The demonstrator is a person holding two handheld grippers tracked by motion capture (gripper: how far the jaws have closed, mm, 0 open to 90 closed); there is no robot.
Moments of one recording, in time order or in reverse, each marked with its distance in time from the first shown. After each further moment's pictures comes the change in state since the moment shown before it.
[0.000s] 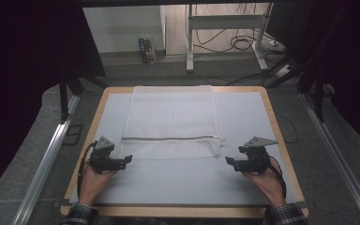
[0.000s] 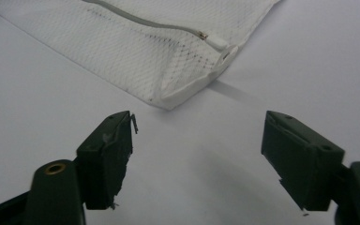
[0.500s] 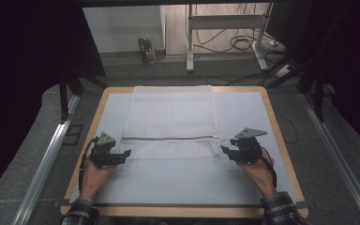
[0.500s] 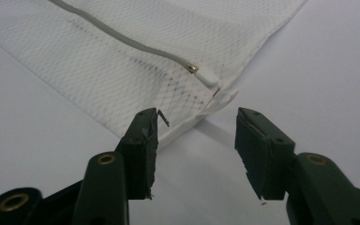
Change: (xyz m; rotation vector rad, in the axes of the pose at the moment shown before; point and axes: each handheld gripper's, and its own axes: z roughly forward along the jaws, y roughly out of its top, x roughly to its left) left arm 0.012 0.009 0.012 0.016 0.057 0.025; right arm -0.002 0.027 0.025 0.009 -0.057 -0.061
